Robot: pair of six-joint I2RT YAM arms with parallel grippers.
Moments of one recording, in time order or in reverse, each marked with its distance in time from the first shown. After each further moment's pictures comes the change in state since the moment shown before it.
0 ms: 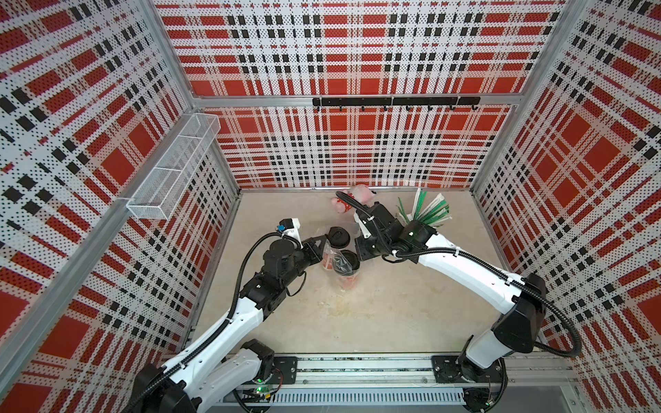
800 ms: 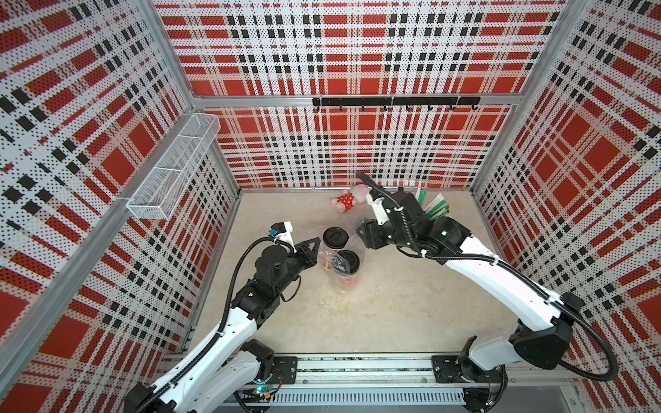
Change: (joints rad) left arm 0.017 -0.096 -0.017 -0.050 -0.029 -0.002; right arm -0.068 -0.168 0.051 0.013 0.060 -0.102
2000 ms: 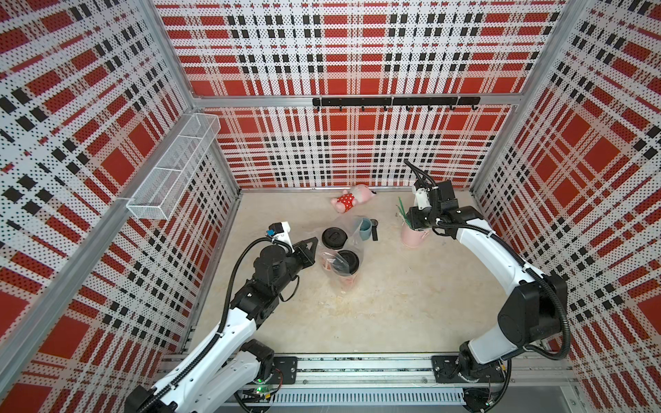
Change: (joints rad) left arm 0.023 -0.003 -0.003 -0.006 -0.001 0.003; right arm -0.515 0.145 -0.206 0.218 -0.158 -0.299
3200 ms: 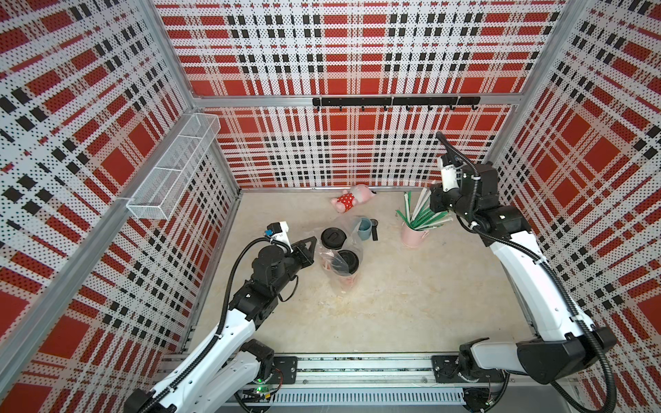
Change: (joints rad) left arm 0.007 -0.014 0.000 -0.003 -0.002 0.000; right arm 0.000 -0.264 0.191 -0.075 0.055 -0.066
